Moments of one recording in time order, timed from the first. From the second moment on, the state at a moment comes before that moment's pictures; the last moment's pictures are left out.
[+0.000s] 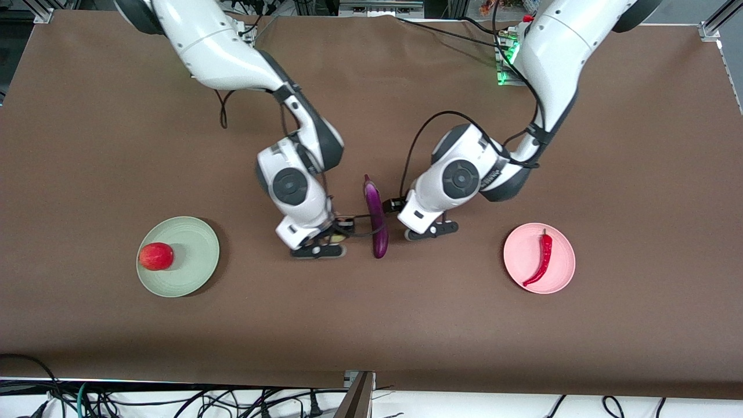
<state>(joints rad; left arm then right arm) -0.26 0.73 -0.43 -1.54 -0.02 2.21 -0.87 0.47 0.80 0.05 -1.32 0.05 2.16 0.43</state>
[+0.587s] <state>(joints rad) -0.37 0.80 -0.38 -1.54 -0.02 2.33 -0.99 0.08 0.77 0.03 -1.24 0.00 1.91 -0.14</state>
